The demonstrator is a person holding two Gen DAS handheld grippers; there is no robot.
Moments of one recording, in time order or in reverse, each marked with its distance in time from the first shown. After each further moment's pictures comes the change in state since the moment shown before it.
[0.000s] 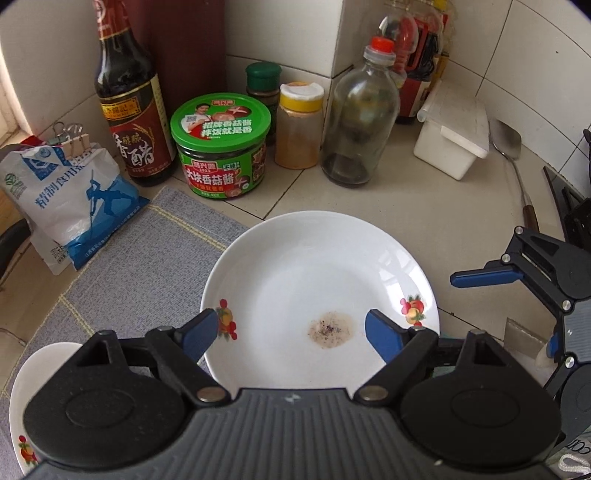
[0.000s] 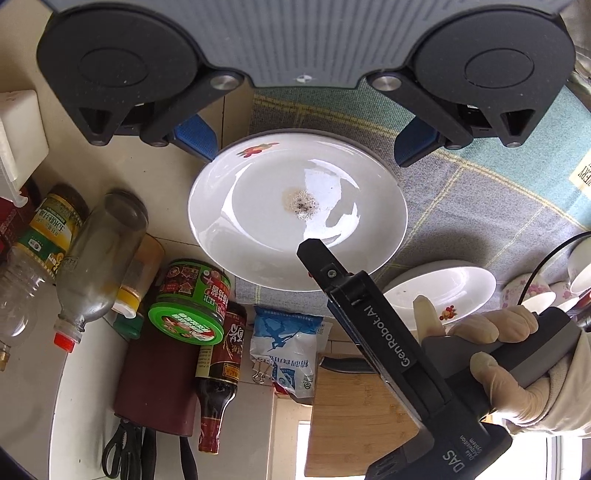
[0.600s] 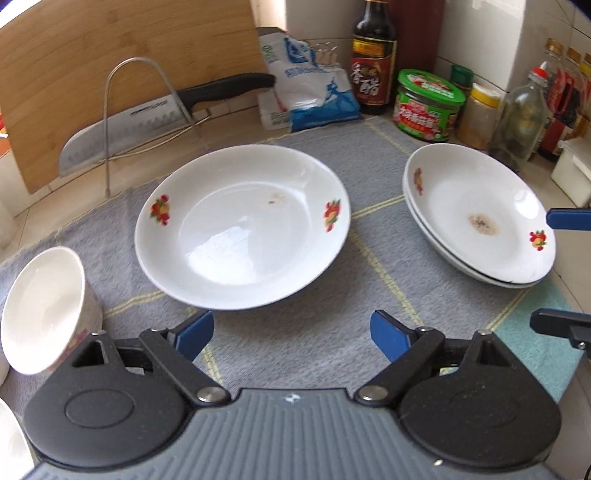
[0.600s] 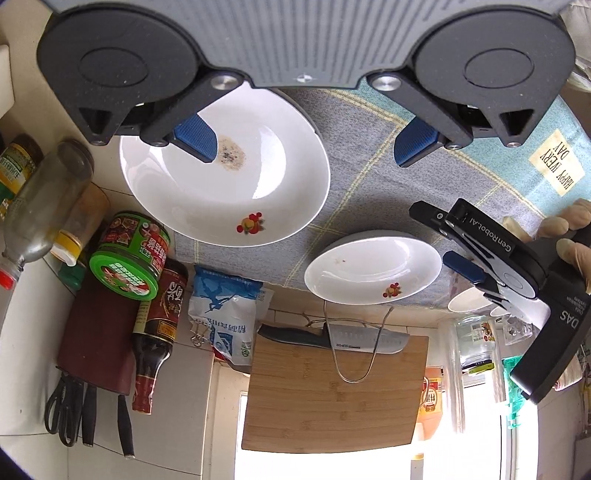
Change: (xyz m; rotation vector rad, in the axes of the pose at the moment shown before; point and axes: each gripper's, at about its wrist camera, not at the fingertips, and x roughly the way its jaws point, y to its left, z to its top) left arm -0.062 0.039 -0.156 -0.440 -0.068 0.404; right arm 0.007 0.041 0.021 -0.083 -0.062 0.112
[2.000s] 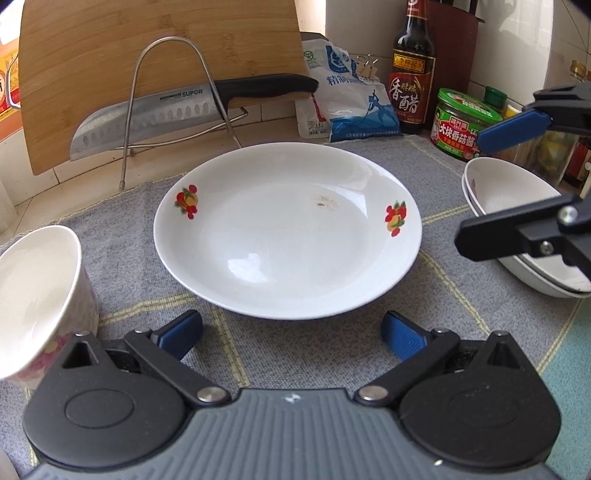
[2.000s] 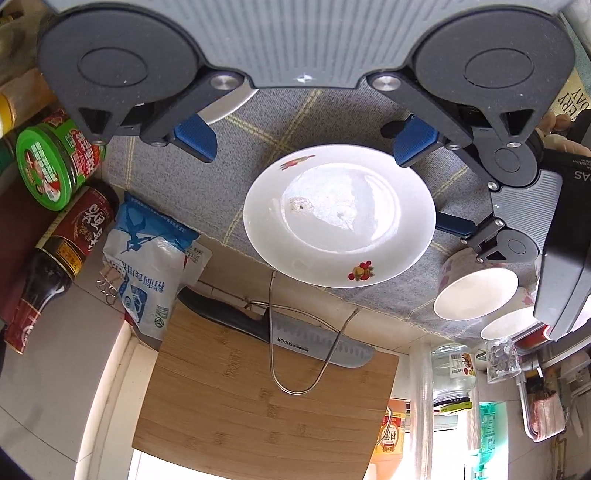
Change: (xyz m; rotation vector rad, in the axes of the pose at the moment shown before) left arm 0.038 0.026 -0.016 -0.043 -0.146 0.005; right arm 0.098 0.042 0.094 -0.185 0.115 0.080
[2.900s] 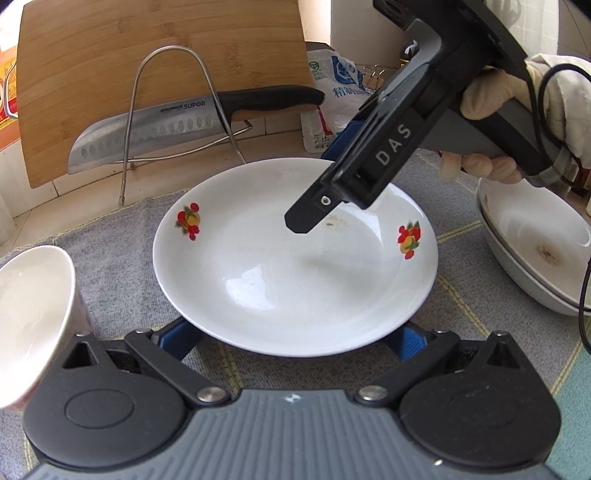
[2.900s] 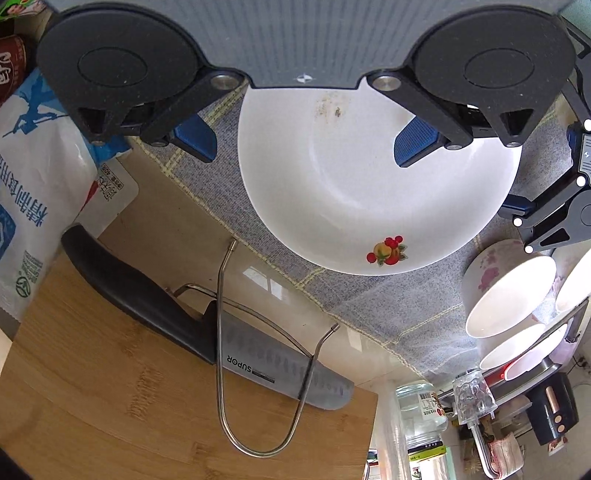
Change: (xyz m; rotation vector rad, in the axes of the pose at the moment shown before) left arm 0.012 0.003 0.006 0.010 -0.036 0.008; right arm 0.144 -0.053 0.073 -0.158 0.157 0.331
